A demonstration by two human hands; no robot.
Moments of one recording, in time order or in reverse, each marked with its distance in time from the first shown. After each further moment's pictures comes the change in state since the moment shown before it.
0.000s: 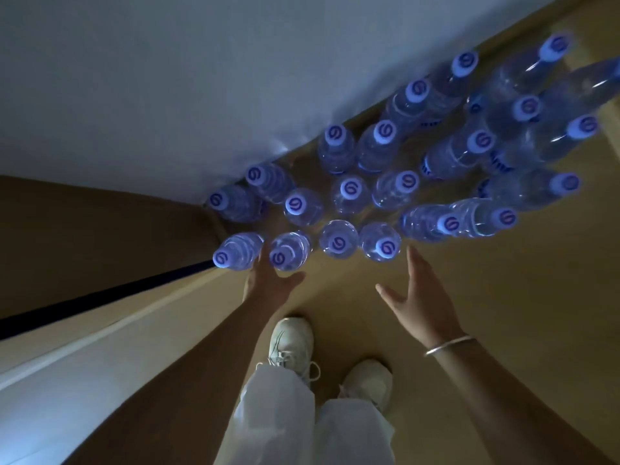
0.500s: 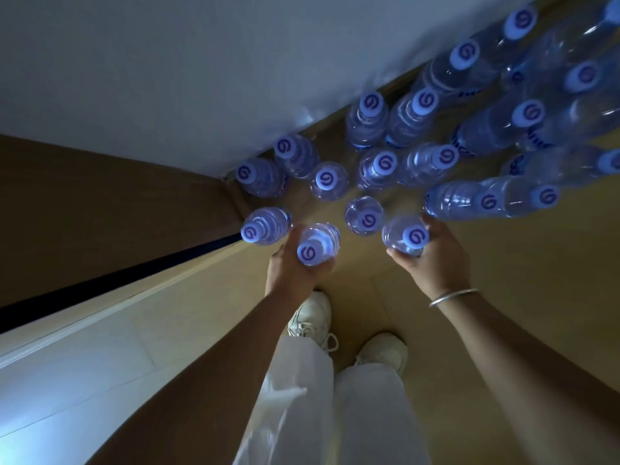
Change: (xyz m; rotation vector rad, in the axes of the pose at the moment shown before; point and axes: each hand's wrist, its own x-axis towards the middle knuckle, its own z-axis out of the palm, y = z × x) left_hand -0.024 -0.009 -0.010 -0.086 0.003 0.089; right_hand 0.028 -0.015 0.024 -0.062 0.197 -0.042
